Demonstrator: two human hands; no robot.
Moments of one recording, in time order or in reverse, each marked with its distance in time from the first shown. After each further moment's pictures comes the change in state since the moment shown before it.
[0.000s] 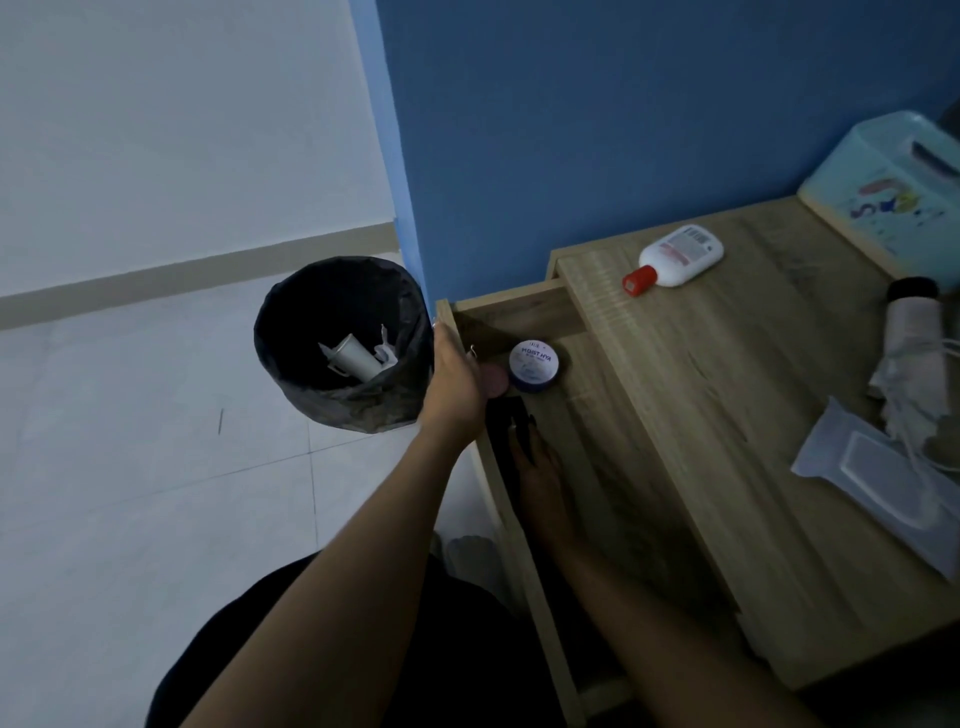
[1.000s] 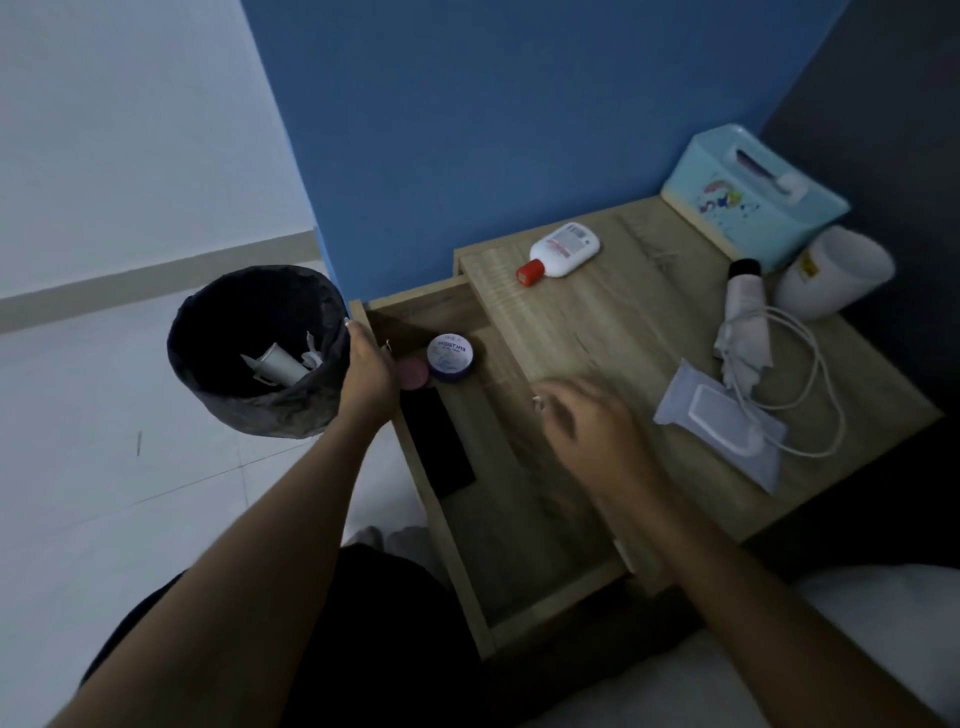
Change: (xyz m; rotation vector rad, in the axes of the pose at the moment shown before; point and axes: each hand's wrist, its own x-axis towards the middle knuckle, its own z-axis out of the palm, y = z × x) left_hand 0.010 -0.004 0.002 0.106 -0.021 -0.004; right_hand -0.091 0.009 -0.174 -0.060 0.357 -0.199
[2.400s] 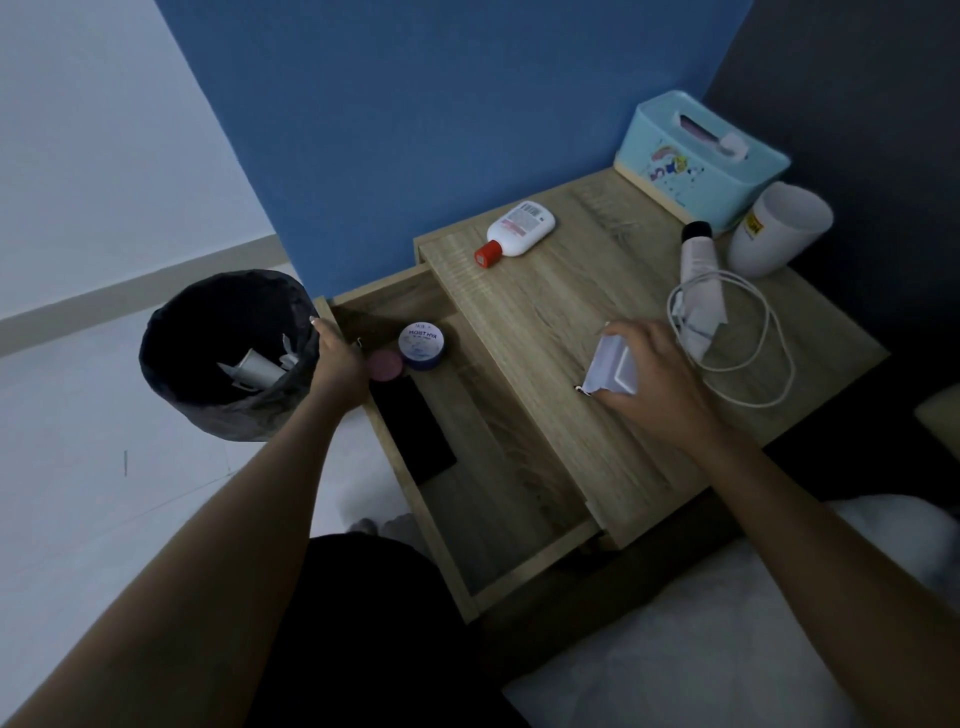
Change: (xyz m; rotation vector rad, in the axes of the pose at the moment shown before) left_hand -0.007 0.015 -0.007 0.032 -0.096 -0.077; right_hand -0.010 0.099 -0.047 -0.085 0.092 0.032
